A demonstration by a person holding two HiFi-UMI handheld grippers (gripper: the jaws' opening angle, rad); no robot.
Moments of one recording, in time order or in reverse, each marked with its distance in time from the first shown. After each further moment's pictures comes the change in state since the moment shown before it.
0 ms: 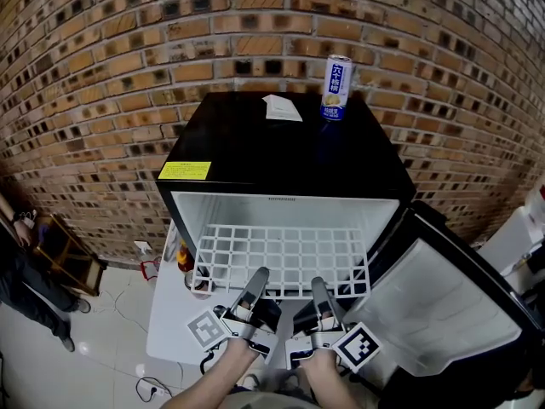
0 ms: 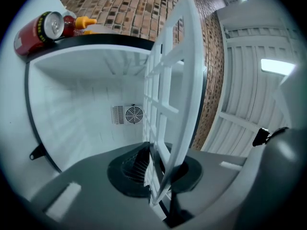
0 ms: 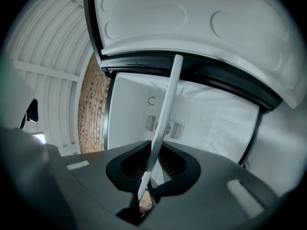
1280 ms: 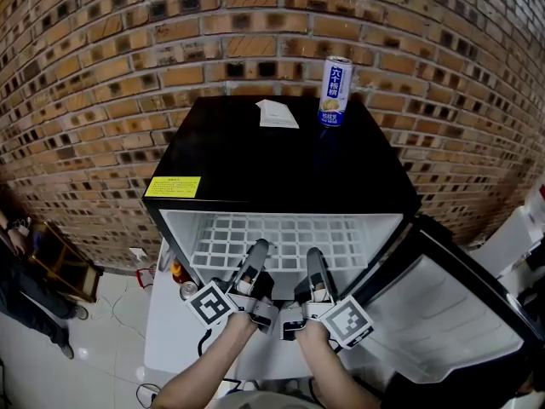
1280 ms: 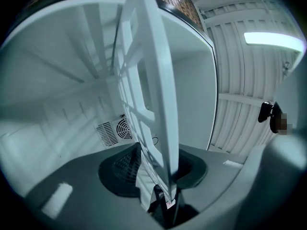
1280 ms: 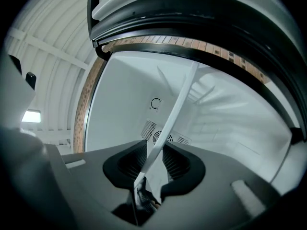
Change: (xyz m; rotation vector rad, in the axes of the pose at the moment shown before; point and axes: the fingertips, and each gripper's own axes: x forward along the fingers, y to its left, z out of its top) left arm 0.073 0.017 0.045 0.300 0.045 -0.003; right arm 0.082 0.002 0.028 -0.125 -0.073 -0.001
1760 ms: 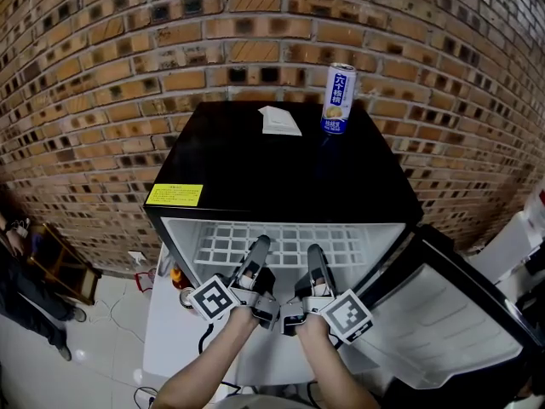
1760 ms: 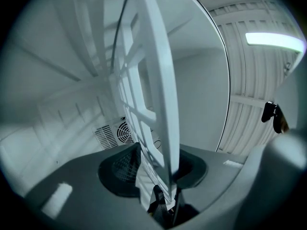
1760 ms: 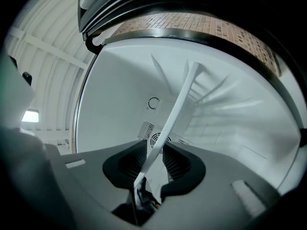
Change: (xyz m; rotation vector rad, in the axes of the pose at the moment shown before) left arm 0.020 0.011 0.009 -0.020 -0.007 -0.004; right arm 0.023 -0.005 0.004 0.018 -0.008 0.006
